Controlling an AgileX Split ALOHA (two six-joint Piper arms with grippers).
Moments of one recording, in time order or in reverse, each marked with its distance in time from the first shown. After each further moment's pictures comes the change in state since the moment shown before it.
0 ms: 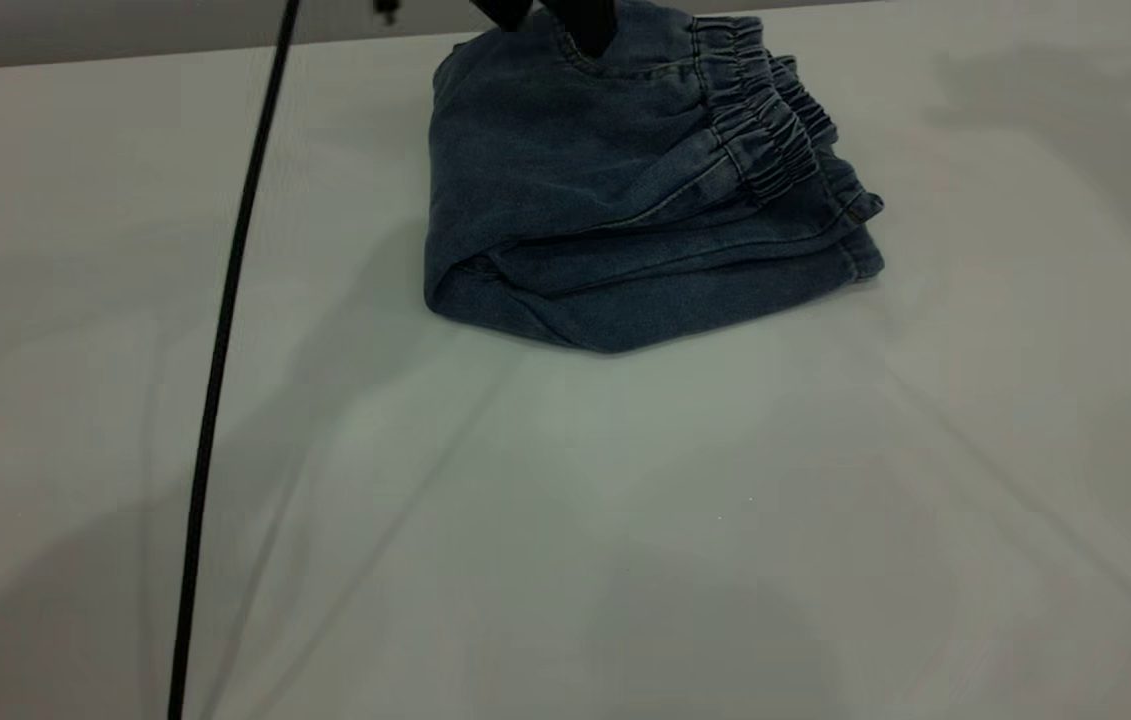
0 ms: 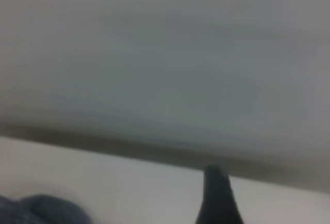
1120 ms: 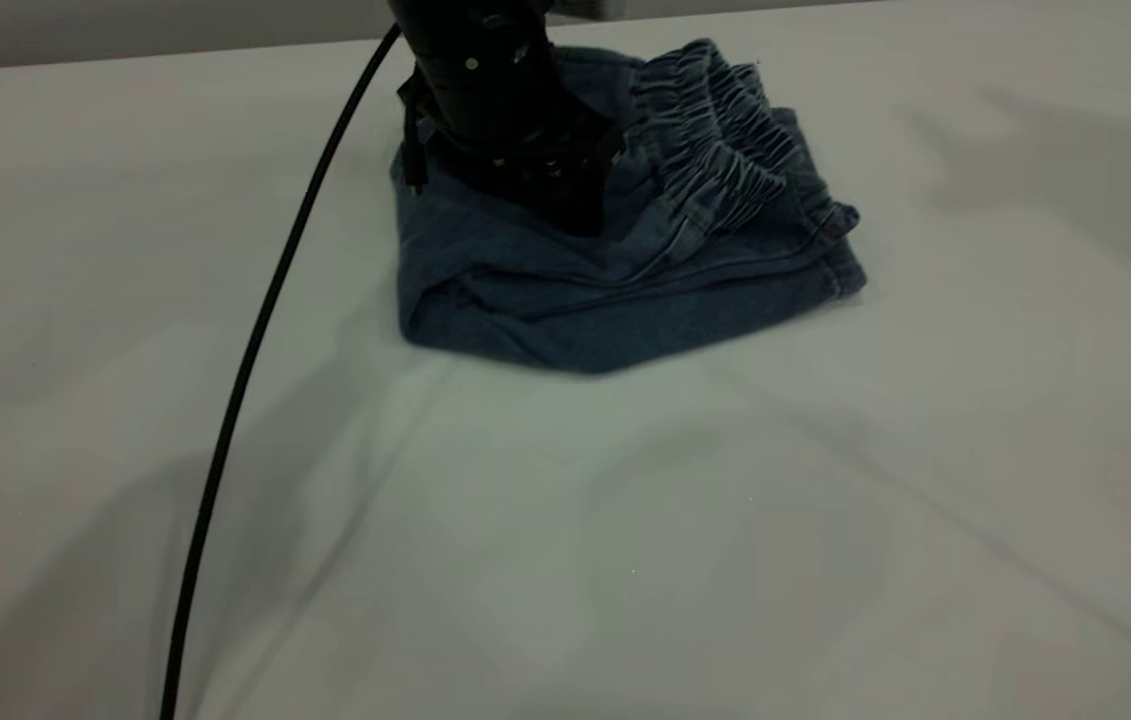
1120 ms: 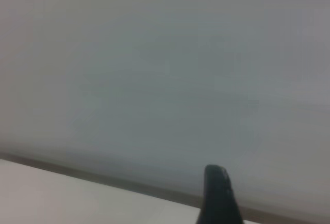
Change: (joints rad) left arm -0.008 0.191 -0.016 0.044 0.134 -0.084; right arm 0.000 -0.189 0.001 0.253 -0.003 0.022
